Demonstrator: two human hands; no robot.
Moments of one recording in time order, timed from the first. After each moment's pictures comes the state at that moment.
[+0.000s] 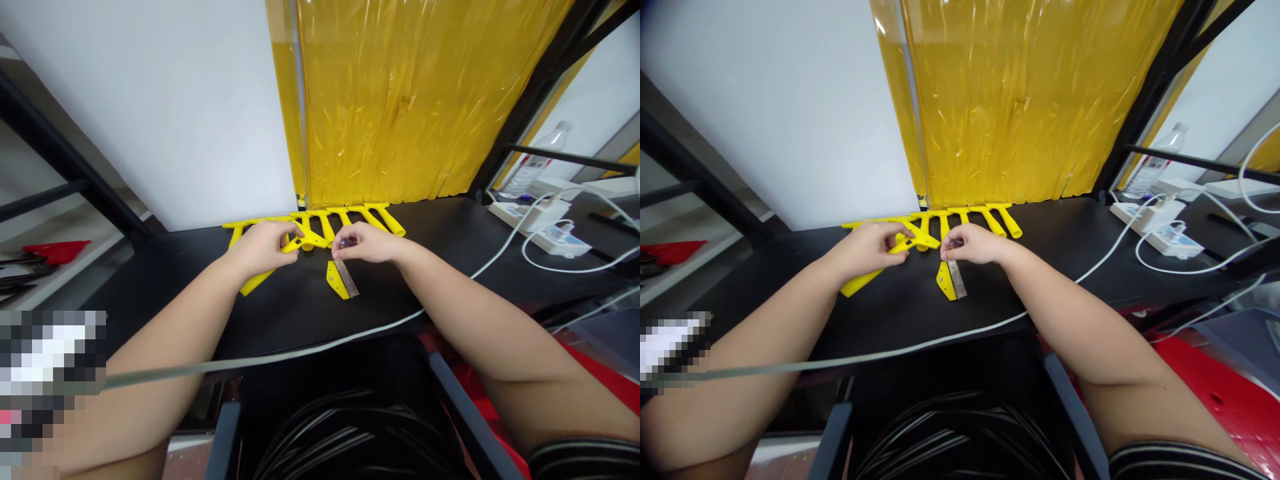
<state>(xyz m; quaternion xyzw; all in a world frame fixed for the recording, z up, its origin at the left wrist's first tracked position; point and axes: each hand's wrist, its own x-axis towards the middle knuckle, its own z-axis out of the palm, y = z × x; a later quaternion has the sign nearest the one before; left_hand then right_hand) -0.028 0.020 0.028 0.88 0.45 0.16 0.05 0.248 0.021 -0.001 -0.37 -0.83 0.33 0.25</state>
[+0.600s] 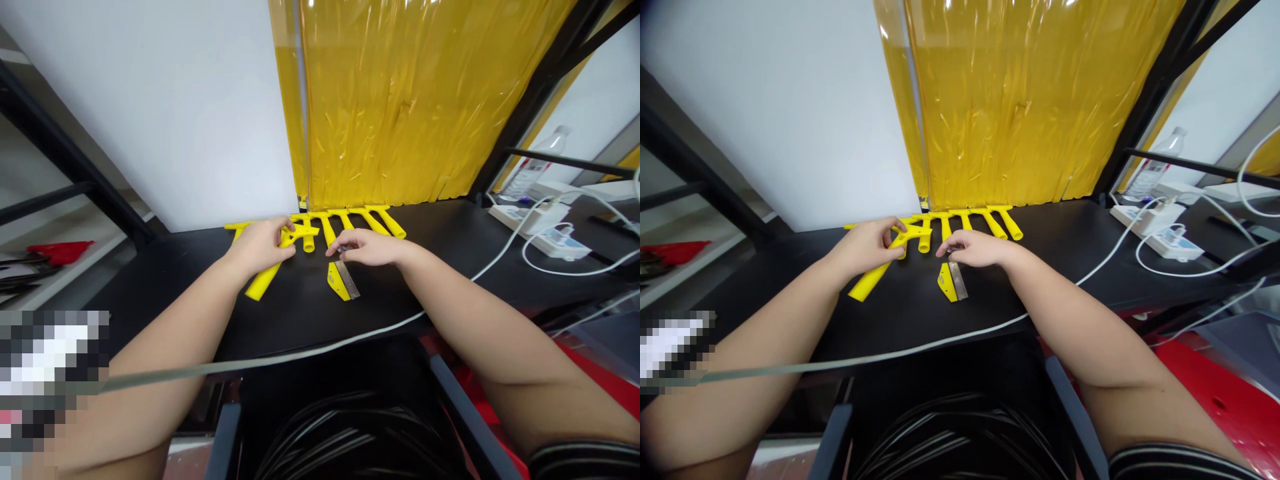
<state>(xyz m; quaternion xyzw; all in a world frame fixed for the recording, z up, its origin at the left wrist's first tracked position) -0.032 0.024 0.027 0.83 0.53 0.18 0.04 0.252 0.018 0.003 -0.39 -0.84 0.33 0.19</state>
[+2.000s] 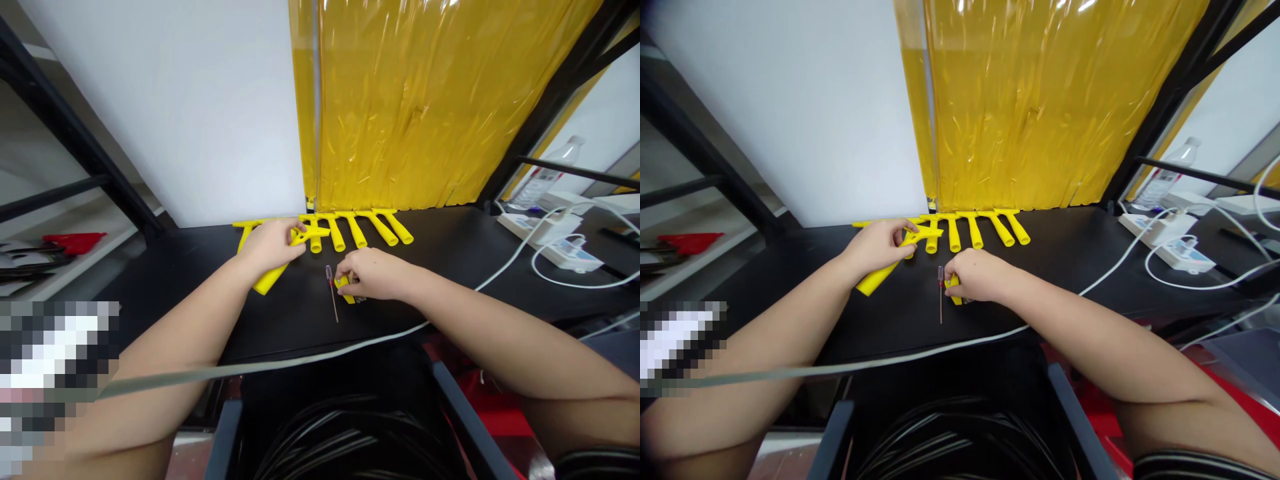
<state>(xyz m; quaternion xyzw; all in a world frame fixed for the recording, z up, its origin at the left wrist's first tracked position) -0.029 0.024 0.023 0.81 0.55 0.20 0.05 0.220 -0.036 0.012 -0.43 -0.89 0.10 0.05</state>
